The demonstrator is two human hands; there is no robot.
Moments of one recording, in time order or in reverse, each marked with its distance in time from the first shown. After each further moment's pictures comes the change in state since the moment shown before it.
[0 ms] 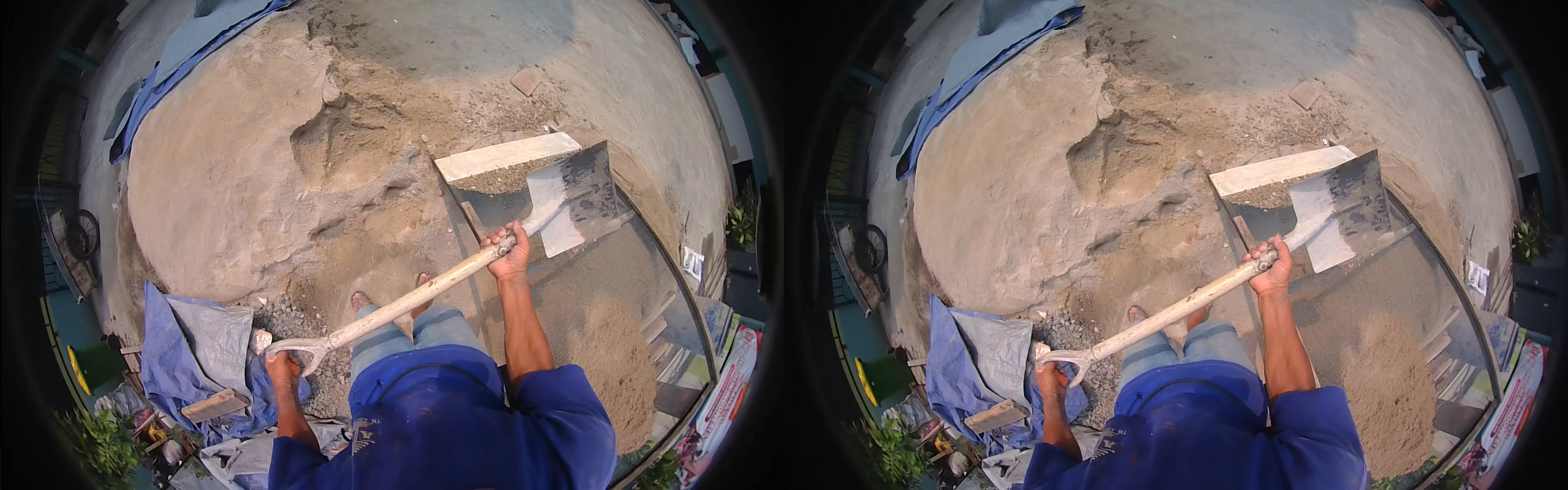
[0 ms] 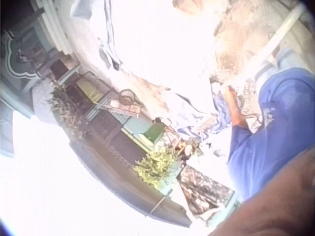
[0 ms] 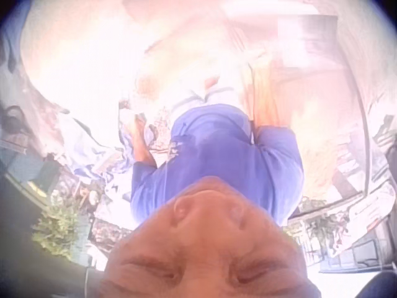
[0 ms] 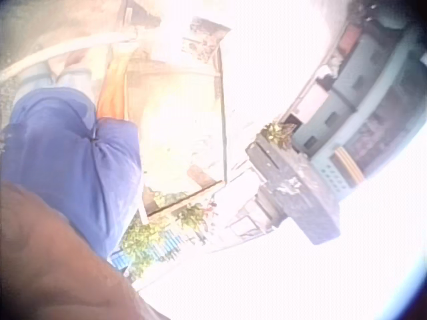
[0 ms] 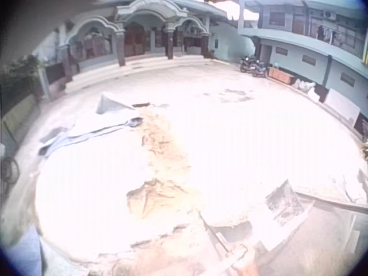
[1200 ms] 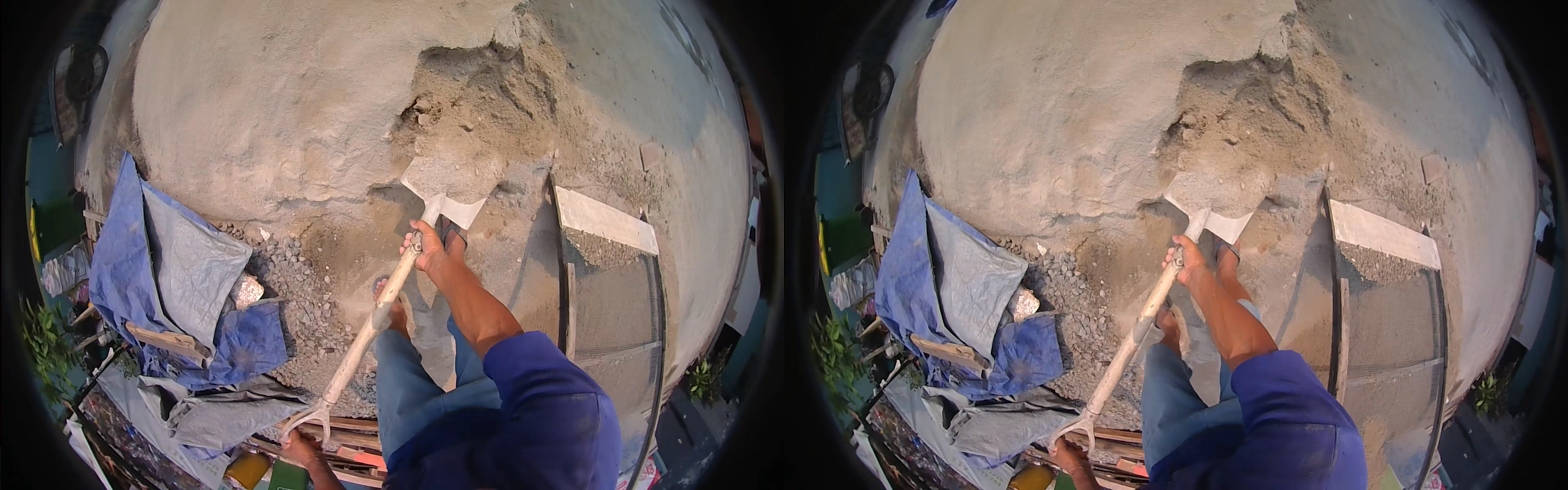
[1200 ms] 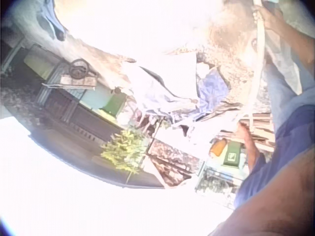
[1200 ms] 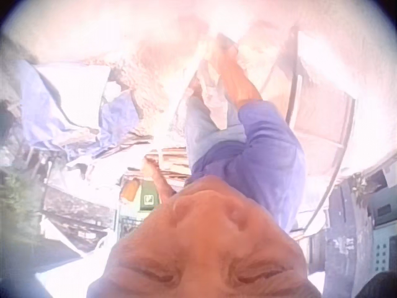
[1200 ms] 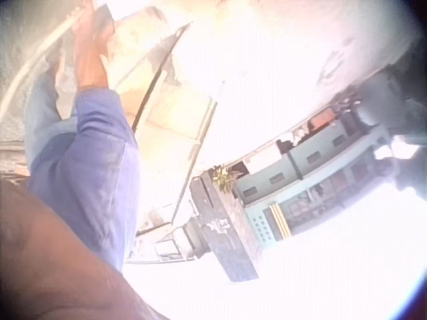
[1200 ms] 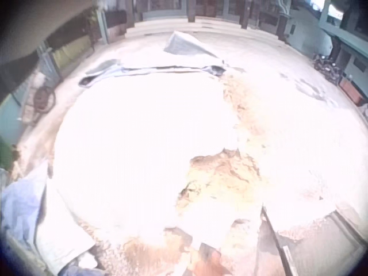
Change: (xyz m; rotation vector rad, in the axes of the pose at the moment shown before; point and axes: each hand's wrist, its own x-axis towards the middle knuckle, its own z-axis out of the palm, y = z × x) left_hand -0.043 -0.142 -0.096 -0.032 1.023 -0.389; right_hand 0.224 0.509 -0.076 -0.696 0.287 0.898
